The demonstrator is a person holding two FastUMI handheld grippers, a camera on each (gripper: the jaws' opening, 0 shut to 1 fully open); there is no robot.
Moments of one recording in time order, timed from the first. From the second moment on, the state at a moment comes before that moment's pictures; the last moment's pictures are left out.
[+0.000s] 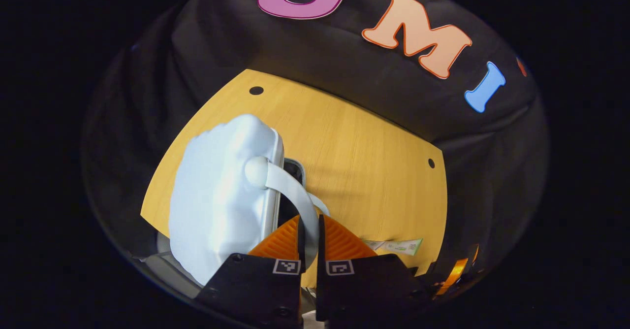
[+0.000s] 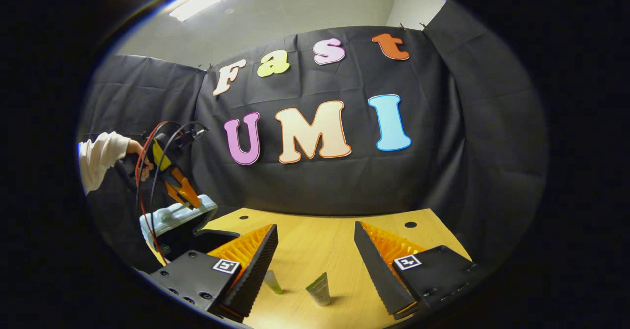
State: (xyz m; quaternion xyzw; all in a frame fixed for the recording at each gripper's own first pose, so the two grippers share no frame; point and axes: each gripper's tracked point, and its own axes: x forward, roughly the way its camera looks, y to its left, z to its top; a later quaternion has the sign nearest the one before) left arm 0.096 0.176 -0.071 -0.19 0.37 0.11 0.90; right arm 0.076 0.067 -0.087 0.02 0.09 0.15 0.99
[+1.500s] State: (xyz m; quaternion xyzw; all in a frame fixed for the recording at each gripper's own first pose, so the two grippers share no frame) left arm -0.058 0.549 -0.120 -0.20 0.38 0.23 0.87; right arm 0.076 0.189 -0.110 0.00 0.08 0.03 1.00
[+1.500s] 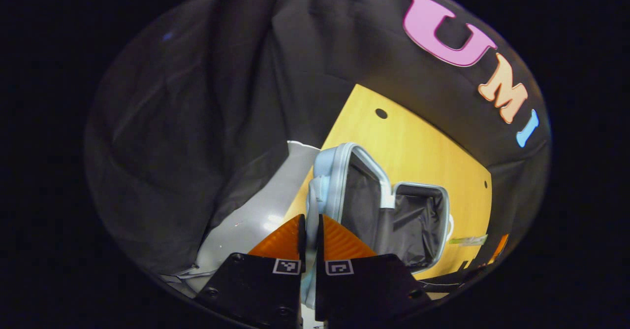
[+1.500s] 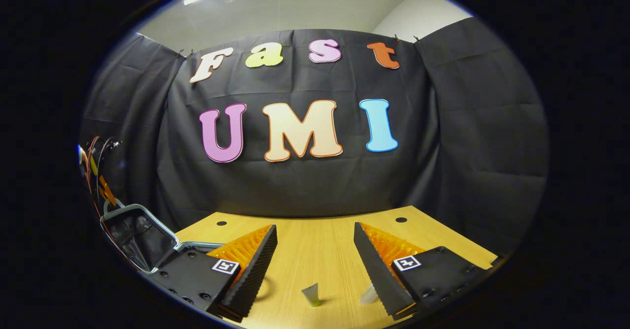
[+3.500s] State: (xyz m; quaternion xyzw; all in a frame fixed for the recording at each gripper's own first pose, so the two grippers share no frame) left arm 0.020 0.187 -0.102 -0.13 0.27 0.09 0.95; right arm 0.093 0.081 -0.178 -0.02 0.18 0.13 0.98
